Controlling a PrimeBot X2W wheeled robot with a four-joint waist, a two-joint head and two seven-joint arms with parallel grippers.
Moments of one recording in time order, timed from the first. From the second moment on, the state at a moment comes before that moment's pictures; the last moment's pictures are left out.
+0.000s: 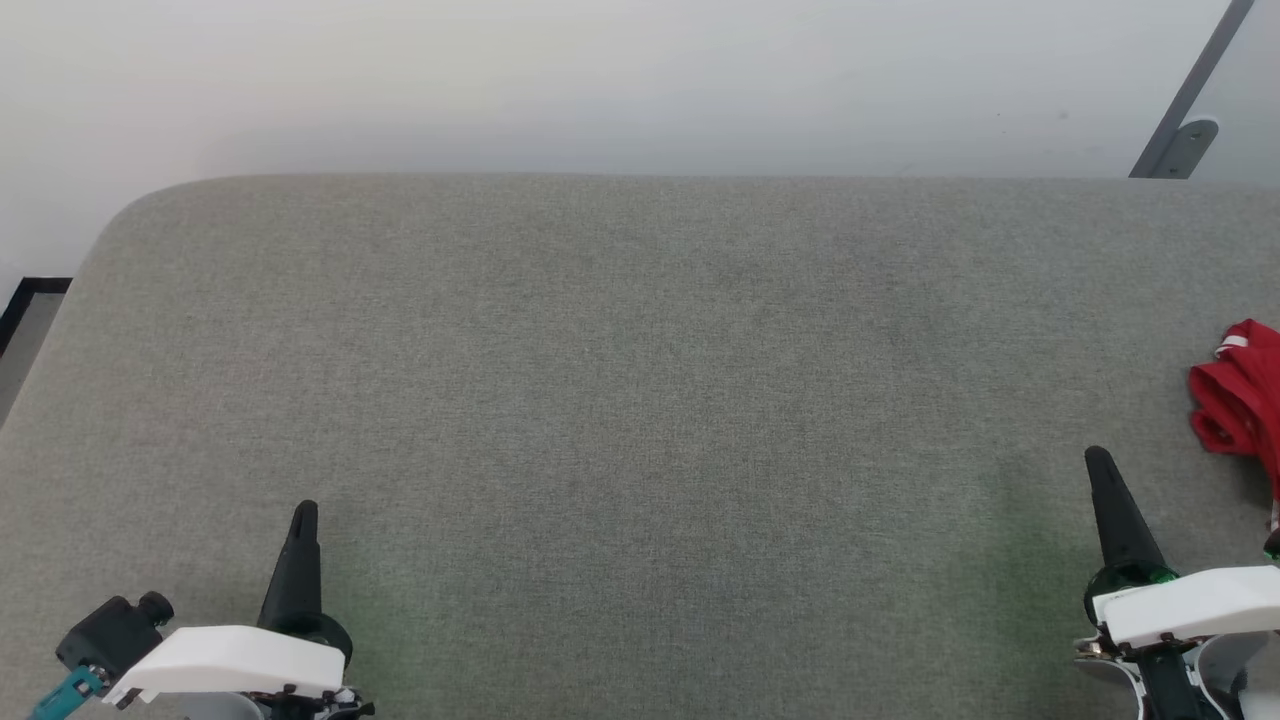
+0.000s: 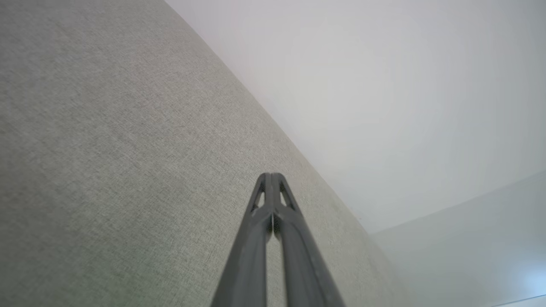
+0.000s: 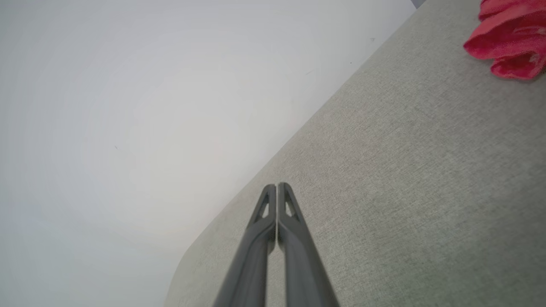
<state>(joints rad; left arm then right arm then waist) -0.04 0.10 0.04 0.25 -0.98 -0.13 -0.08 -0.05 -0.13 -0.10 0.18 1.04 0.13 0.01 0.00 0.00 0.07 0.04</state>
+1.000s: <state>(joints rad) -0.06 0.09 0.07 0.25 -1.26 -0.13 0.00 -0.07 -0.10 -0.11 0.21 1.29 0.13 0.05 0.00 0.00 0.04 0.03</state>
